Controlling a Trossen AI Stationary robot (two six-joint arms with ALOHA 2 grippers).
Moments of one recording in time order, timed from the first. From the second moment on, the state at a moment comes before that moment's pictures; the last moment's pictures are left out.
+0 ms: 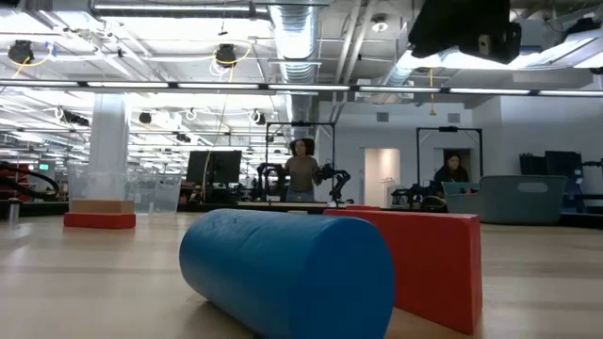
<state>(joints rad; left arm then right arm) -0.85 1.48 1.05 -0.79 -0.14 -1.85 0.50 1.51 1.11 -0.46 0.40 1.02</state>
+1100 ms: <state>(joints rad) -0.54 1.79 1.12 0.07 -0.06 -0.03 0.68 1.57 1.11 -0.31 0.44 1.52</state>
